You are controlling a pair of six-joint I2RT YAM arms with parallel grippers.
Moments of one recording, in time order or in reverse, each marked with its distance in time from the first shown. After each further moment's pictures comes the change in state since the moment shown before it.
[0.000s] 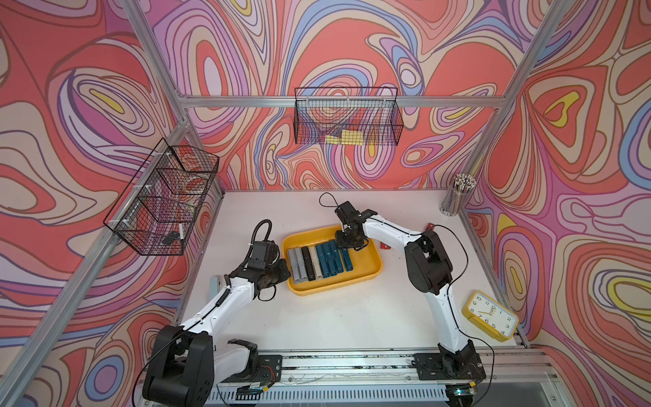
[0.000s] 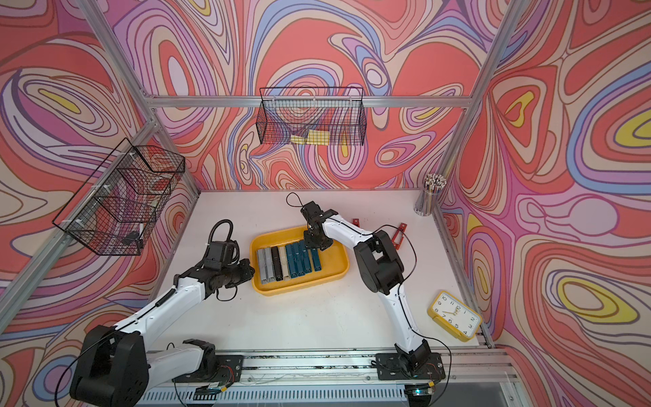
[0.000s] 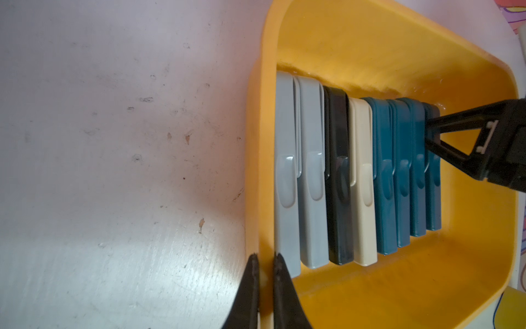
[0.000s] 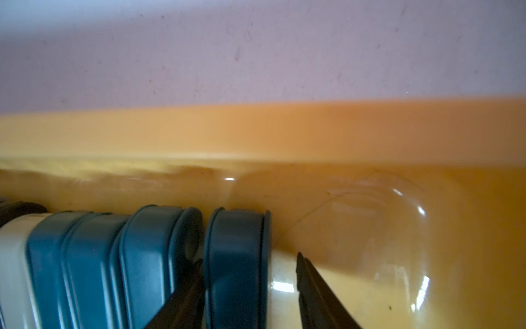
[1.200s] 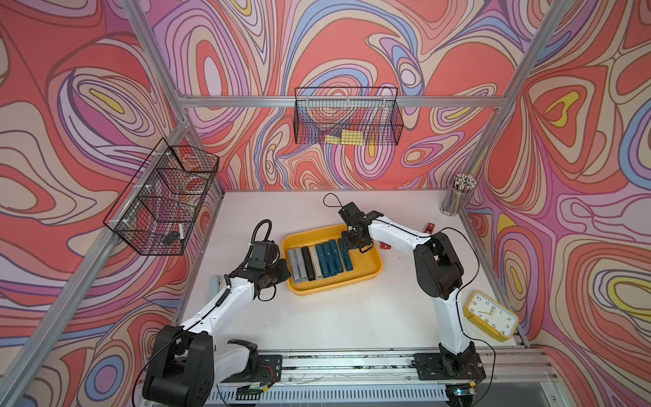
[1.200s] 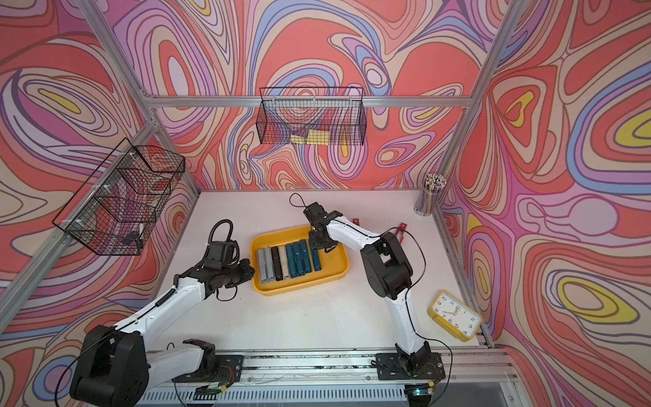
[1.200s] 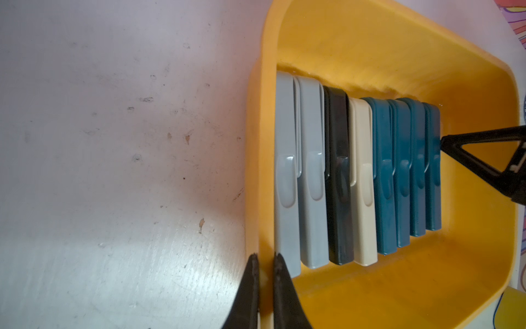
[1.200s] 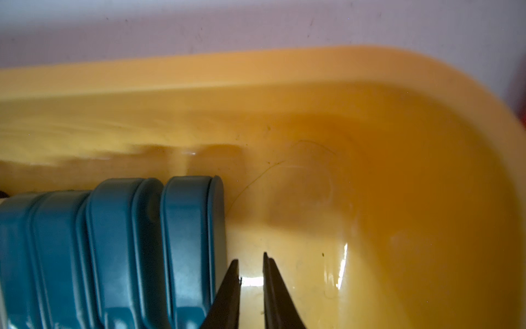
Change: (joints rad) left arm 0.000 0.000 0.000 0.000 0.000 0.000; right arm 0.001 -0.108 -0.123 0.016 0.117 -0.010
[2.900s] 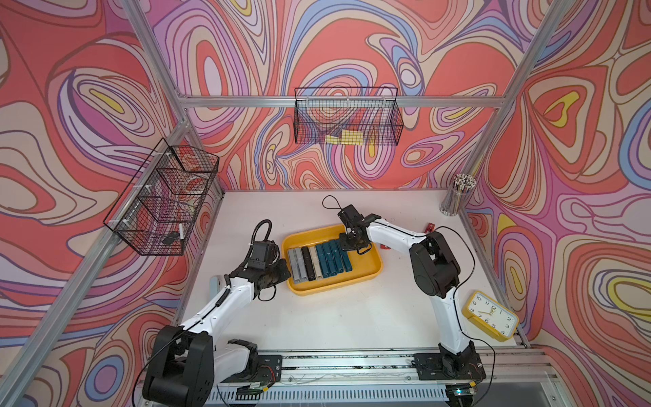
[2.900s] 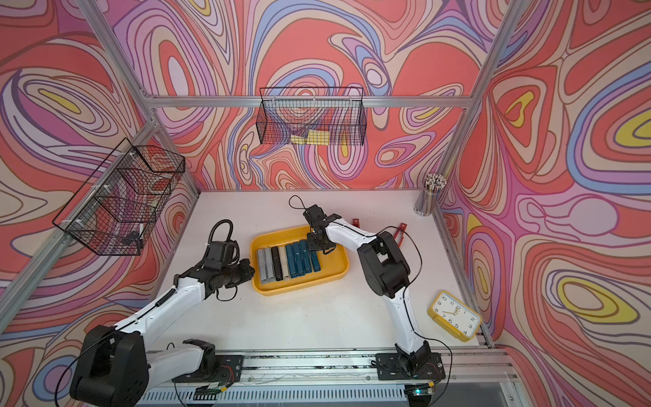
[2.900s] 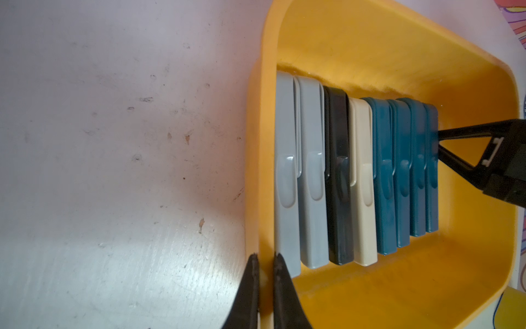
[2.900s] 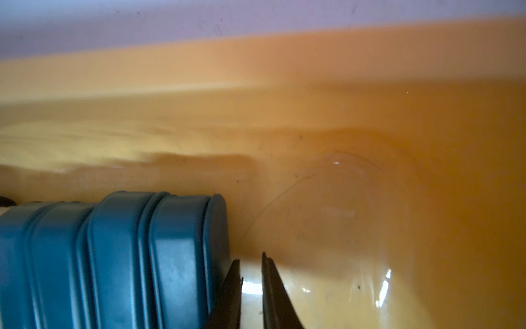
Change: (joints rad) left arm 0.000 0.000 0.000 0.000 0.000 0.000; right arm 0.000 0.032 -0.024 0.077 -0.055 0.005
